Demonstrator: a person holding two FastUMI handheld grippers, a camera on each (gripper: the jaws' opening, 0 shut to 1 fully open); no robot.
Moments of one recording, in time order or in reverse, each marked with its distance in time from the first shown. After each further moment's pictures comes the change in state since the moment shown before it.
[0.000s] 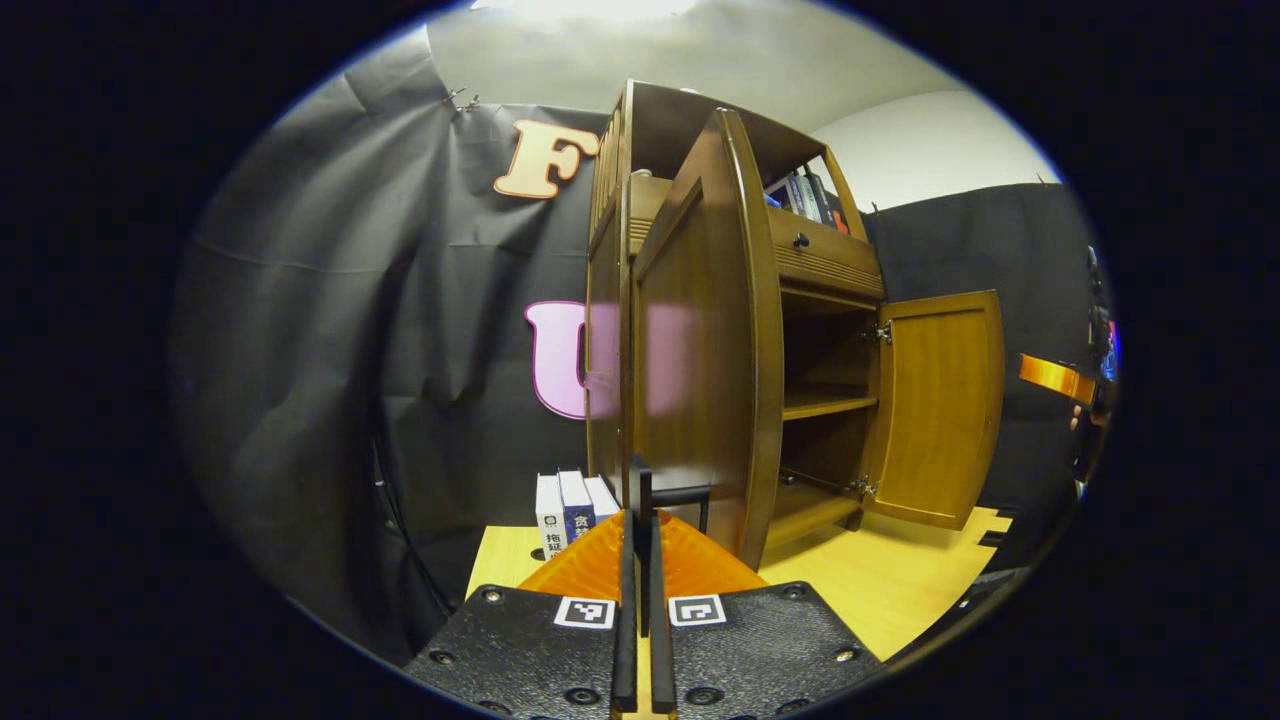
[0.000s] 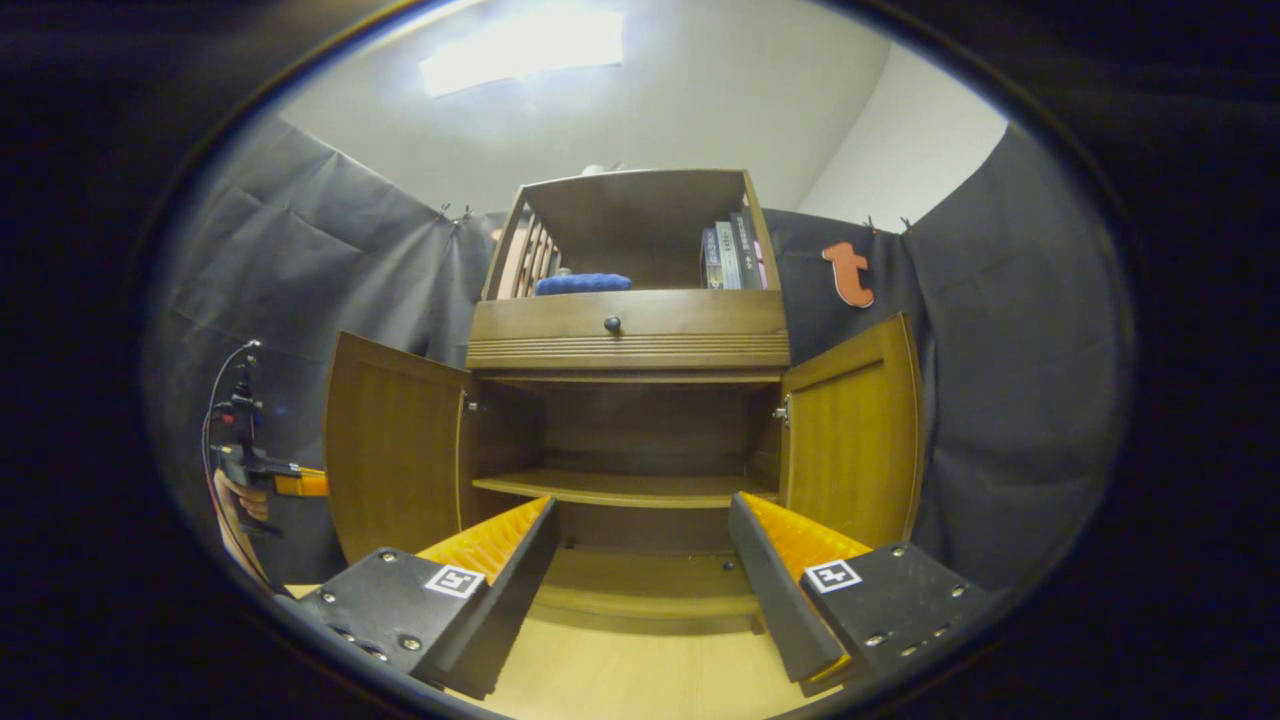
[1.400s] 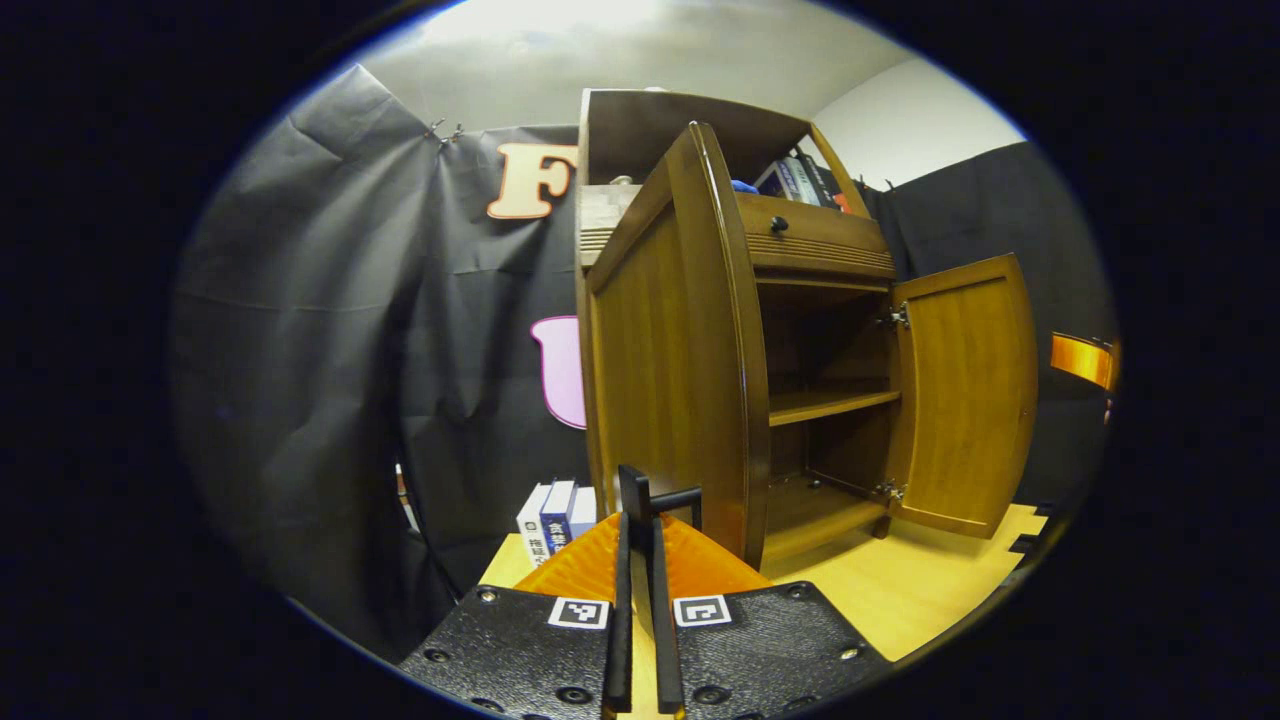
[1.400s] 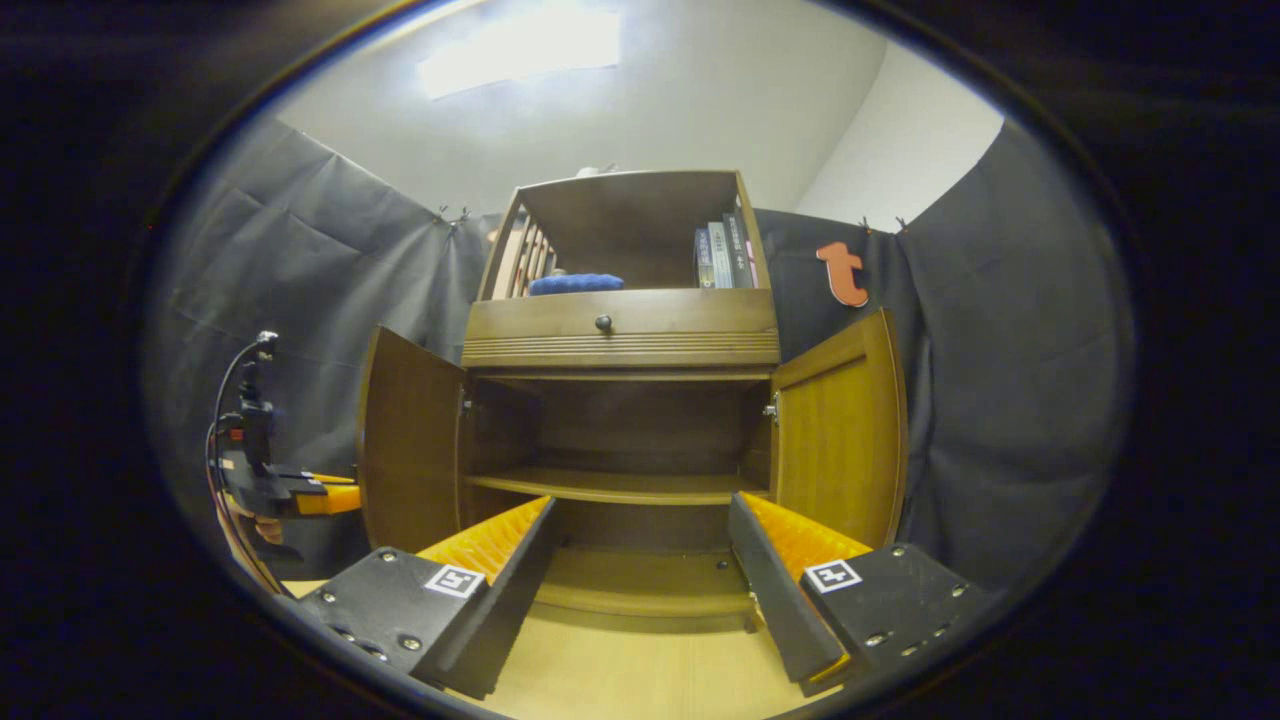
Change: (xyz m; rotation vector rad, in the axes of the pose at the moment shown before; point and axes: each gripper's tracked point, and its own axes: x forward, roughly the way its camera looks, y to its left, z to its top) left arm 0.022 -0.056 0.003 0.074 -0.028 0.176; right arm -0.004 -0.014 -0.005 0.011 -0.007 -0.006
